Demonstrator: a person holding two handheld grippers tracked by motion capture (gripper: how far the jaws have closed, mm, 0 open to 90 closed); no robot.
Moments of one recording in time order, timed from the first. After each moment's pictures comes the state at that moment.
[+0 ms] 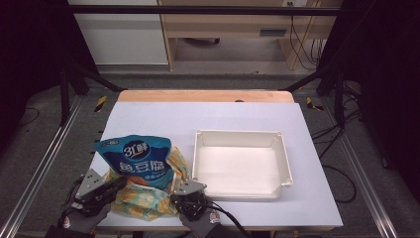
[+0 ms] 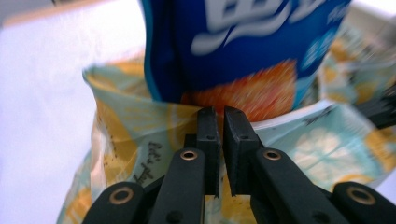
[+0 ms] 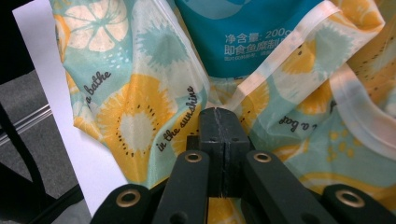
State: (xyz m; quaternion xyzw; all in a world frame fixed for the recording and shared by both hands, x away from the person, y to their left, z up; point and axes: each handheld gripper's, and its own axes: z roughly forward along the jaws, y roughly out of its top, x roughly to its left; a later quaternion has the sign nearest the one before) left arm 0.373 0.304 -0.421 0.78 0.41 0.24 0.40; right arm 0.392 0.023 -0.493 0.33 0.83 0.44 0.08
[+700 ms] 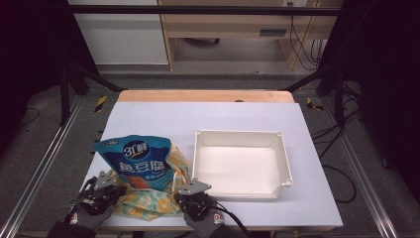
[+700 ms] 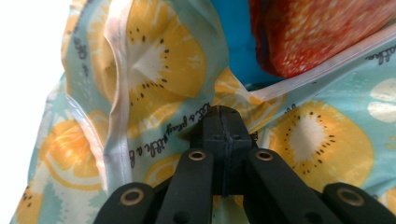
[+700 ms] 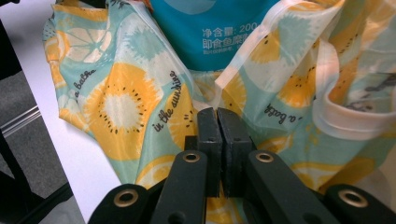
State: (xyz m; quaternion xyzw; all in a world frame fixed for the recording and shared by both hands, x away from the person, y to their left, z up) left arm 0.396 0.310 -0.465 0.83 0.45 0.19 0.27; right arm 0.391 0.012 -0.492 0.34 0.83 0.44 0.10
